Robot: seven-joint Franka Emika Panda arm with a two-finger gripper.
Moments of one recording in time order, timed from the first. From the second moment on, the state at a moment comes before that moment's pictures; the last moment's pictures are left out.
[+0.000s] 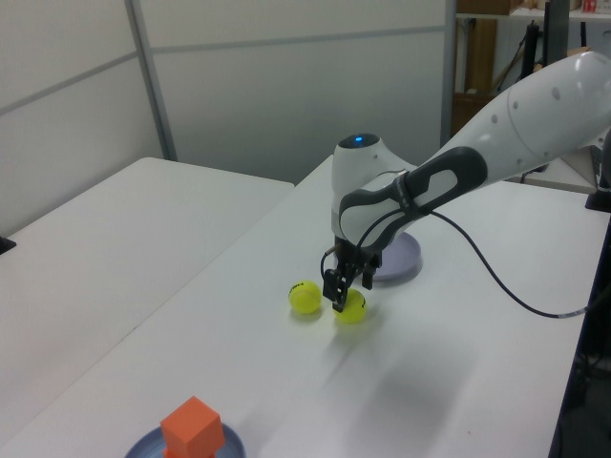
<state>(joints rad) 0.23 0.29 -0.14 -1.98 0.06 2.34 0.06</state>
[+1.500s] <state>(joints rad) 0.18 0.36 -0.32 -1.81 0.23 2.29 0.04</state>
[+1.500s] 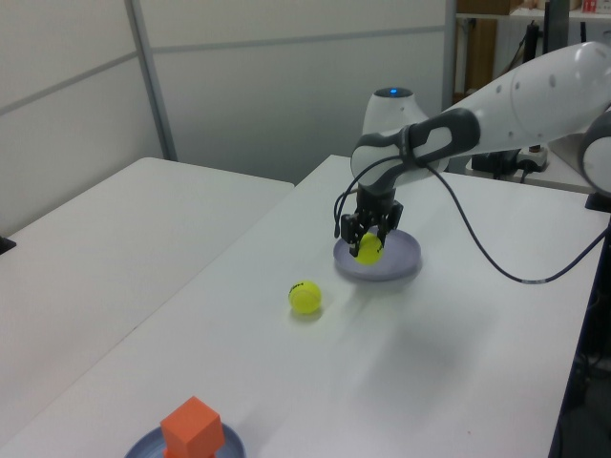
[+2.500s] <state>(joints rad) 0.18 0.42 -0.32 -1.67 0.26 2.21 0.01</state>
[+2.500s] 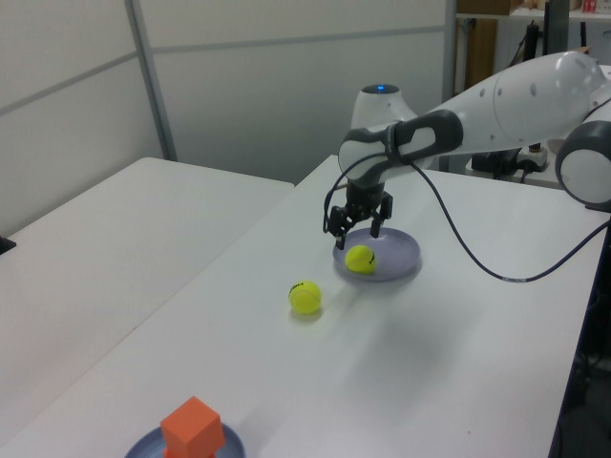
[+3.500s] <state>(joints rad) 0.25 0.46 -0.18 -1.63 0.31 2.21 0.03</state>
